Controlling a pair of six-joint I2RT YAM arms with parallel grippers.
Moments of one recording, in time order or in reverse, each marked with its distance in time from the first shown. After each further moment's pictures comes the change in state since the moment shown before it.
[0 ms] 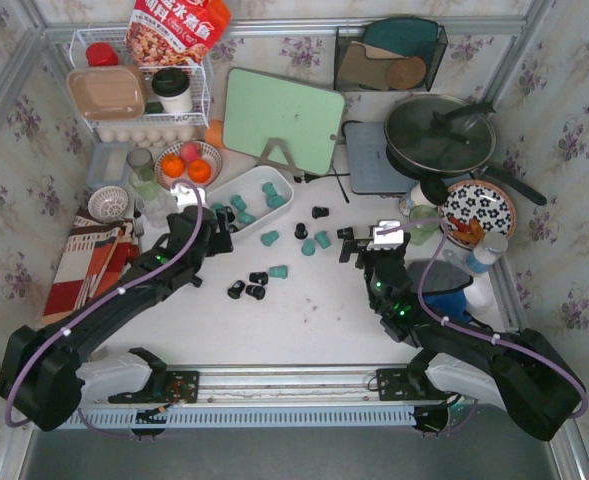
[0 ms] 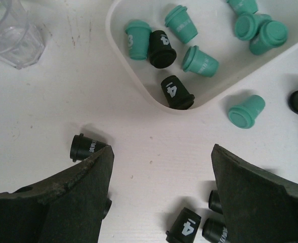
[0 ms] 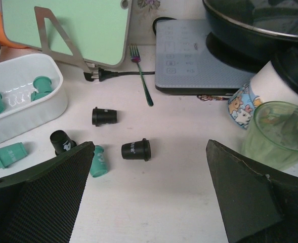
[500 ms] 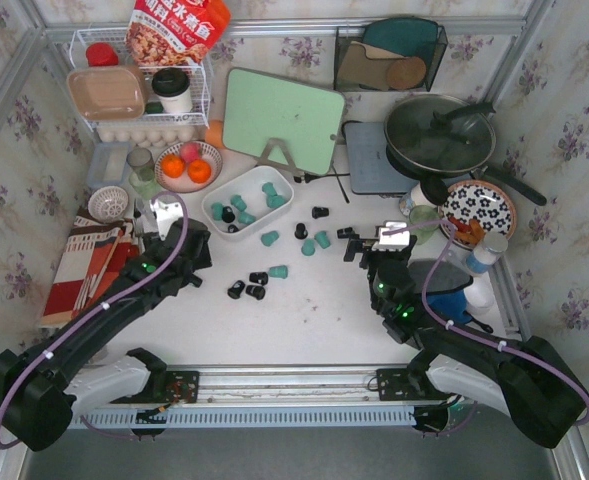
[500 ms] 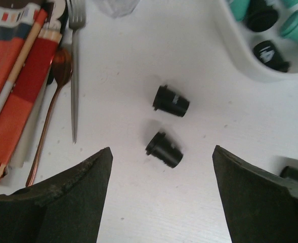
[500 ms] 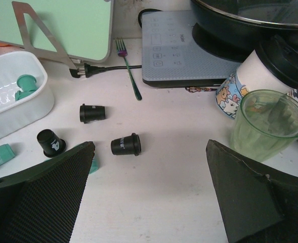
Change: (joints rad) left arm 0.009 -0.137 -0.005 -0.375 -0.196 -0.116; right arm 0.000 -0.044 -0.003 -0.055 0.059 0.021
